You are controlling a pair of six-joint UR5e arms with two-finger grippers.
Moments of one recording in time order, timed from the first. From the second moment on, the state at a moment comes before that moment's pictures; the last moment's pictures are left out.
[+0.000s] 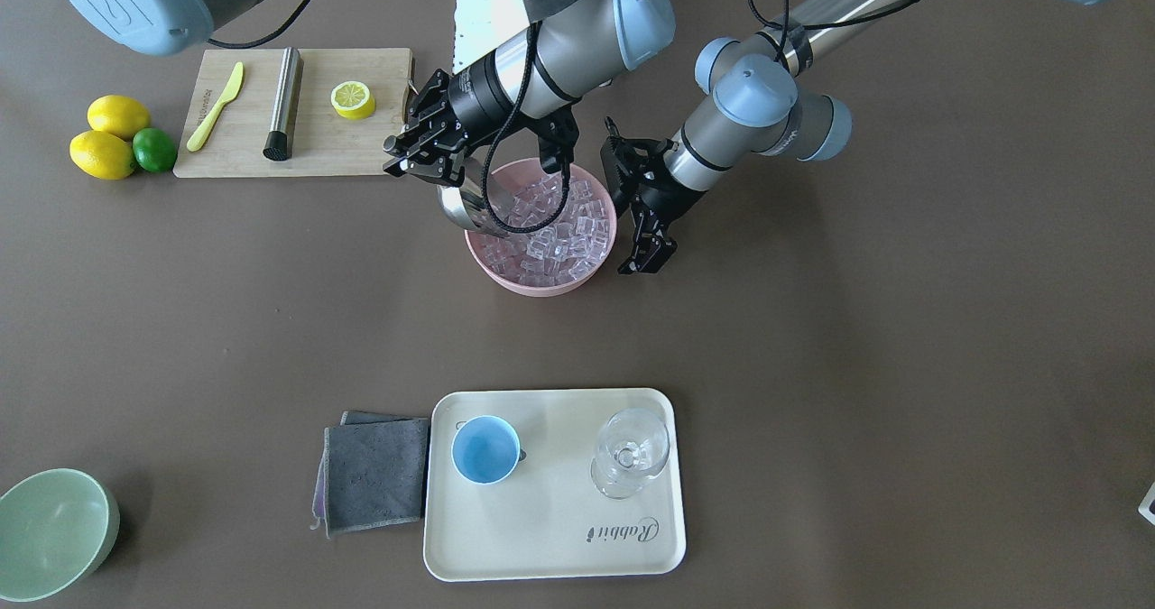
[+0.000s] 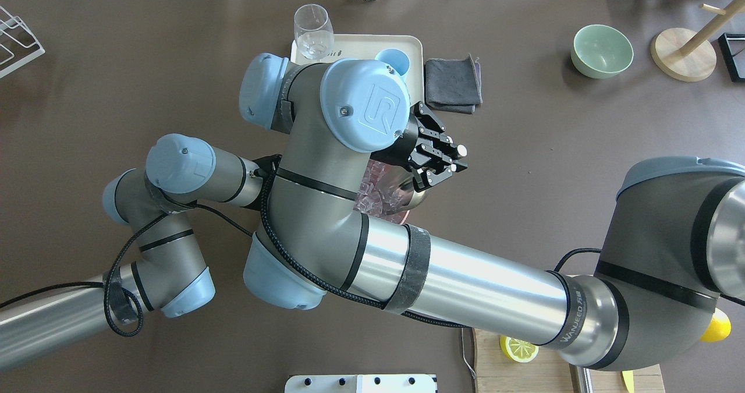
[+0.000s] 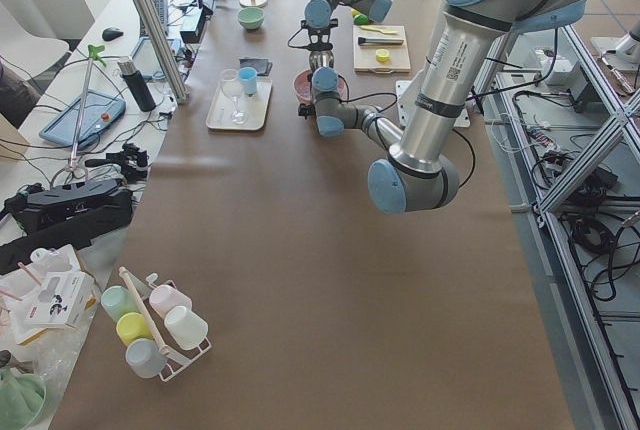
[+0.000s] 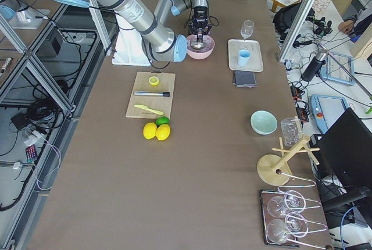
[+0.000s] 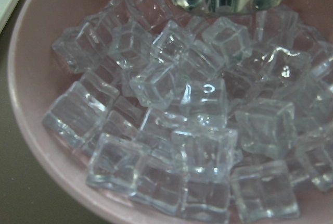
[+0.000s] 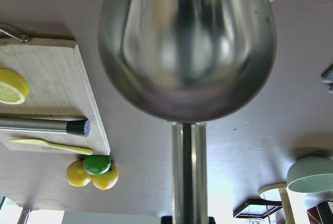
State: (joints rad) left arm -0.53 -2.06 -1.51 -2.36 -1.94 0.10; right arm 0.48 -0.41 1.45 -2.72 1.50 -0.54
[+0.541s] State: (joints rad) left arm -0.53 -2.06 -1.51 -2.36 -1.94 0.10; right arm 0.48 -0.40 1.42 -2.66 1.51 -0.49
